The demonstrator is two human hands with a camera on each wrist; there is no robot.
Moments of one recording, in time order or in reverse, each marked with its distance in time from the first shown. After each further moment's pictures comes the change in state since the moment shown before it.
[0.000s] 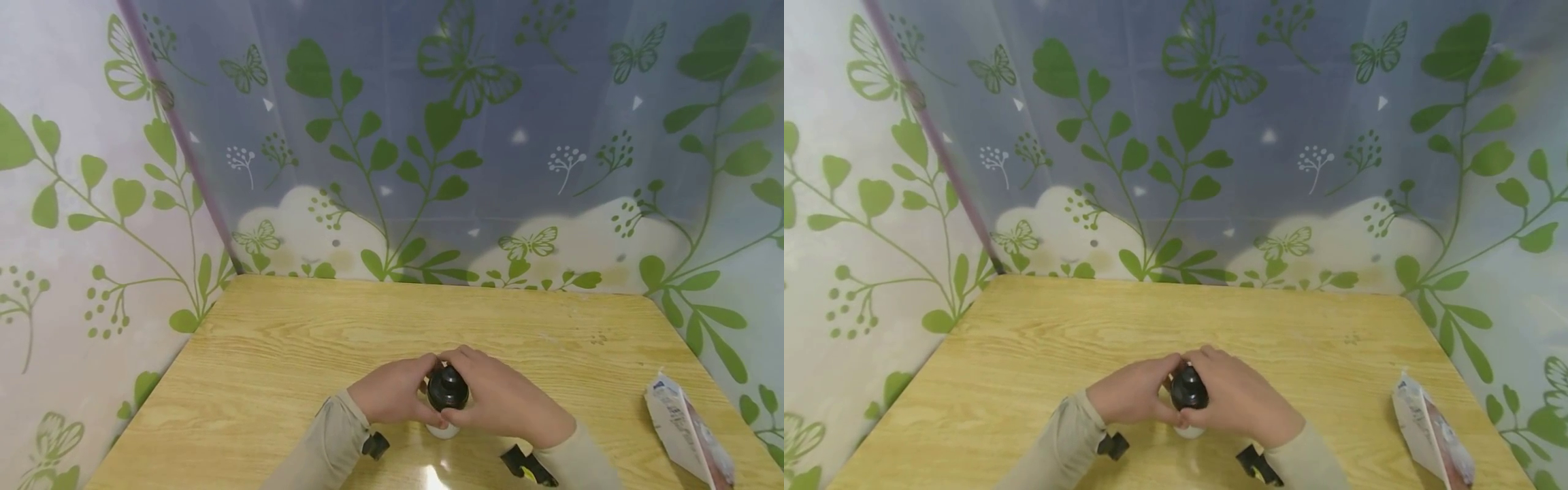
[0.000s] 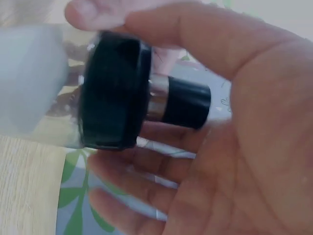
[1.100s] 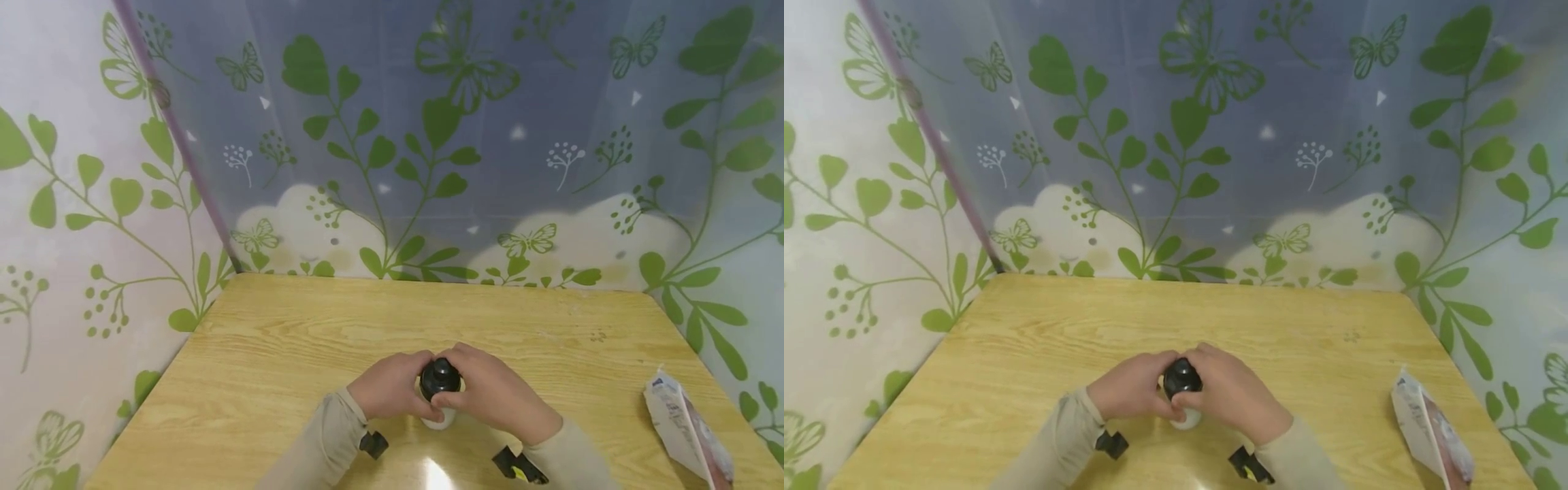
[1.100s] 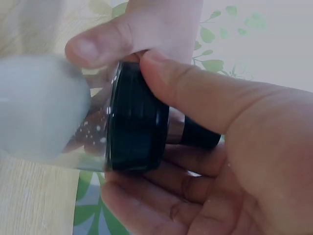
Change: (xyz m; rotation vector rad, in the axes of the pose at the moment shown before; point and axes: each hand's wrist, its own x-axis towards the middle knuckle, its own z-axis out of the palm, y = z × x) left_hand 0.002 -0.007 0.006 -0.010 0.059 -0.037; right_hand 0.006 0.002 0.011 0.092 0.070 0.049
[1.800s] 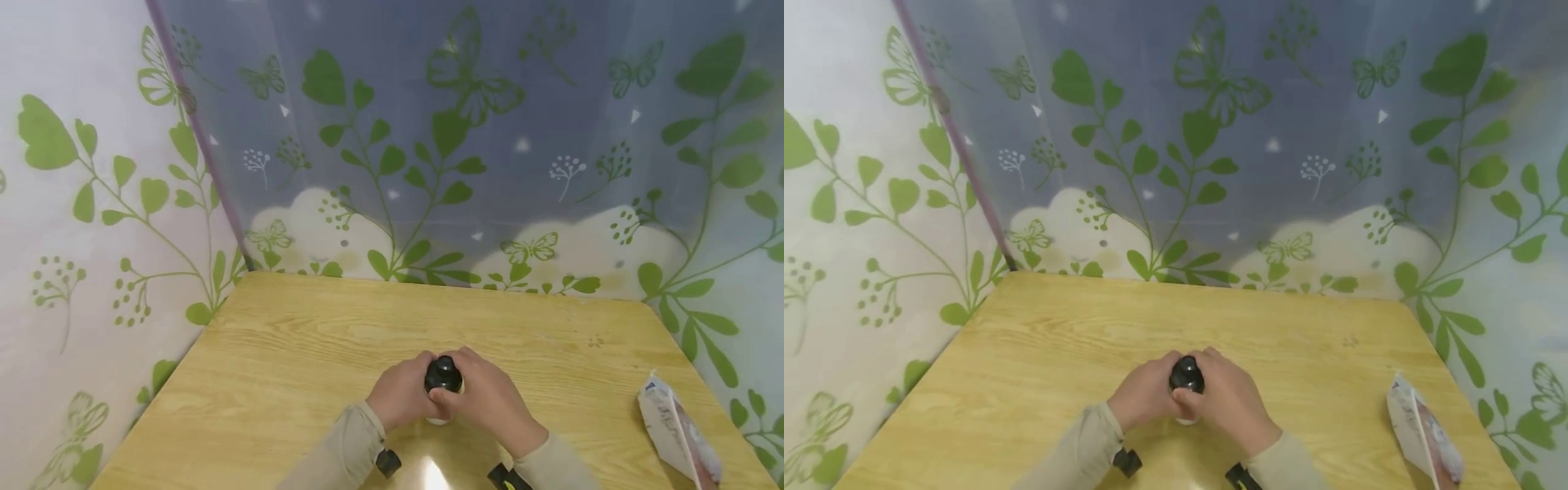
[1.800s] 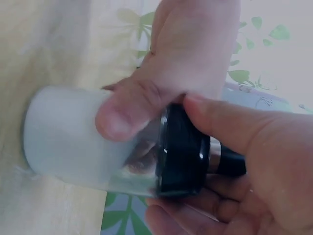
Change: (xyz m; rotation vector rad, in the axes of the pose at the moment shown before) left_hand -0.005 0.015 0.026 0.039 0.222 -0.117; right_hand -0.008 -0.018 0.018 -0.045 0.159 0.183
